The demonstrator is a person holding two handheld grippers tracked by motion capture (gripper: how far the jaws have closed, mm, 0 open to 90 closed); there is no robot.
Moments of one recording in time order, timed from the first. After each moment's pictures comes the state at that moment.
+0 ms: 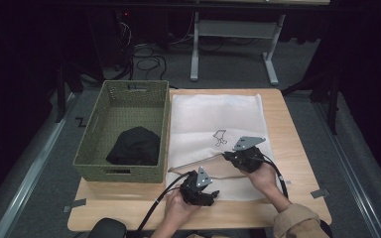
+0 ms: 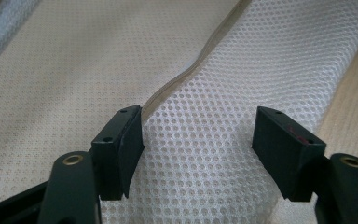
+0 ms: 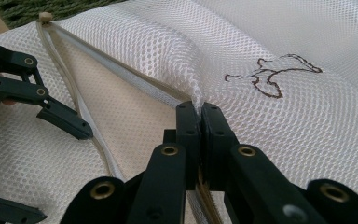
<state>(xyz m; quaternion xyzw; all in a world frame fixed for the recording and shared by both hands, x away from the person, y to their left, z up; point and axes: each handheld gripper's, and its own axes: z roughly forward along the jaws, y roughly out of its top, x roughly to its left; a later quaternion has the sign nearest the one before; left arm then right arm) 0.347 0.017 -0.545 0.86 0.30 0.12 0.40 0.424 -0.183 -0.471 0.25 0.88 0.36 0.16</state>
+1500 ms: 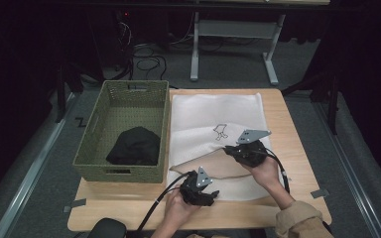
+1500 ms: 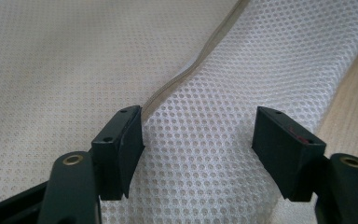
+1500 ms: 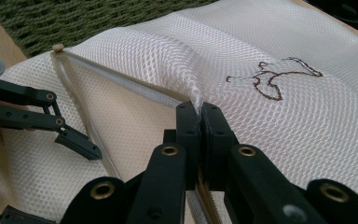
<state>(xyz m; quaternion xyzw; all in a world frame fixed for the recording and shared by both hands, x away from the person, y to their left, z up) 0.347 0.017 -0.545 0.85 0.30 0.12 0.40 0.427 -0.185 -0.445 0.25 0.88 0.38 0.16</state>
